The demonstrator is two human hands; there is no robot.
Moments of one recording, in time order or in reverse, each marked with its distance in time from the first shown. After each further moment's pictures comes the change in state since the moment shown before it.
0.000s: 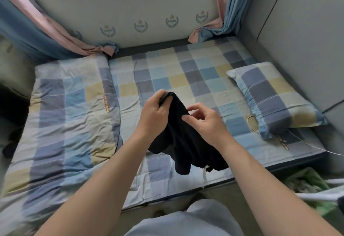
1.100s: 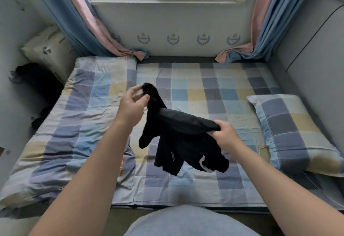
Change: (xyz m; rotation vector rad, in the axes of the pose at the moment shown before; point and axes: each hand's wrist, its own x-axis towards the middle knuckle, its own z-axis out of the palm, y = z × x) left_hand 0.000 0.008 -0.048 -0.151 0.400 -0.378; right_hand 0.048 0.055 -0.057 -0.156 -0.114 0.115
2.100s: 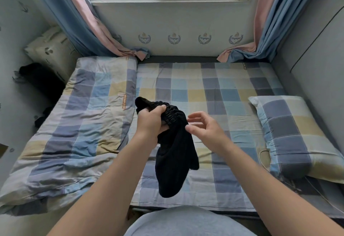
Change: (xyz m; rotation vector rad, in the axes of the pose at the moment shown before) left_hand -0.034 0.005 0.090 -0.423 0.055 -0.356; right_hand -0.005 -0.039 -0.009 0.261 -0.198 -0.107
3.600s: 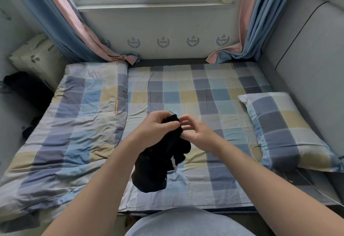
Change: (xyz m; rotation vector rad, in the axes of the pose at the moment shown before) left_hand -0.023 0.009 -0.007 0.759 -0.553 0.320; right_hand 0.001 0.016 -0.002 -0.083 -0.170 -0.053
